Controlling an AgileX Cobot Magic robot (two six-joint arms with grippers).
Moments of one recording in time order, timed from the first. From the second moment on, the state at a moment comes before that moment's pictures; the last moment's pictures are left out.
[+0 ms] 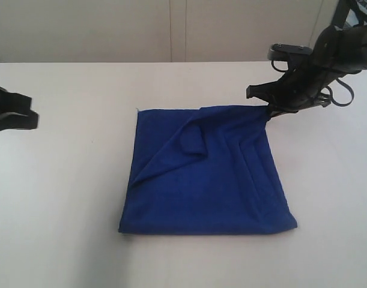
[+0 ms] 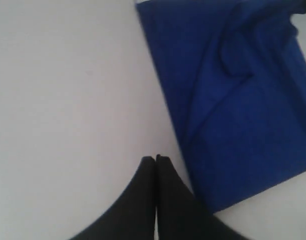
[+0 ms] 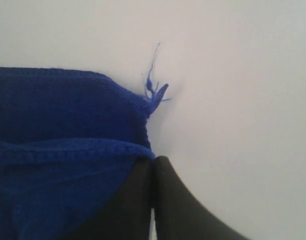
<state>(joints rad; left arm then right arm) -0.12 1.15 -0.81 -0.64 0.71 0.51 0.11 2.10 -1.48 0.28 0.55 -0.10</state>
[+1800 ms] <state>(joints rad) -0.52 2.13 -1.34 -1.31 0.49 0.73 0.09 2.10 -1.48 0.23 0.57 -0.07</state>
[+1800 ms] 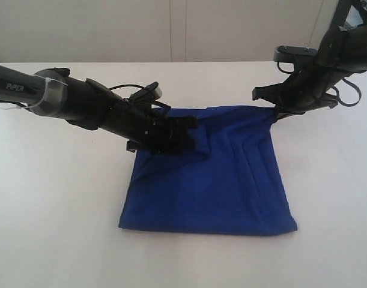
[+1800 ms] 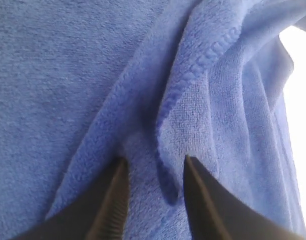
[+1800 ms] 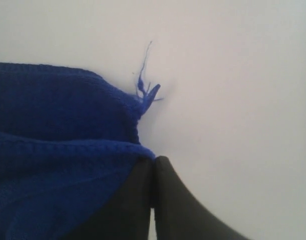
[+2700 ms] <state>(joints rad) -0.48 1.98 -1.34 -1.12 0.62 0.90 0.12 2.00 -1.48 0.23 0.70 -0.23</state>
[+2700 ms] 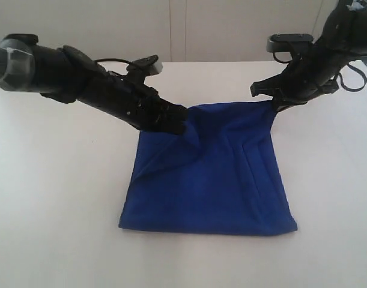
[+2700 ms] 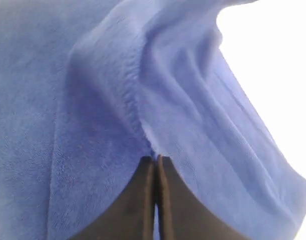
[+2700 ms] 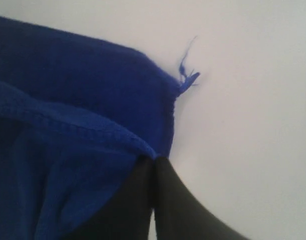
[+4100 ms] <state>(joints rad) -0.48 1.26 -1.34 -0.75 1.32 0.66 0.13 1.12 -1.22 0.34 1.22 -0.43</state>
